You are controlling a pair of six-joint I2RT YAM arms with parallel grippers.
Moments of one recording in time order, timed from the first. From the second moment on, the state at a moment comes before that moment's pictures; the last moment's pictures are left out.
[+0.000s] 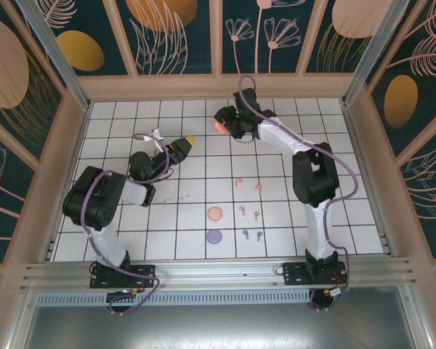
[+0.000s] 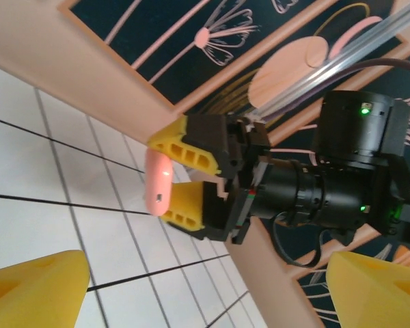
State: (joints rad) left arm -0.30 1.83 0.59 1.37 0.52 -1.04; right arm 0.48 2.12 1.75 -0.38 -0.22 1.09
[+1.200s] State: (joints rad) left arm -0.31 1.98 0.69 1.37 0.53 -0.96; right arm 0.62 2.11 1.75 -0.38 -0.18 1.20
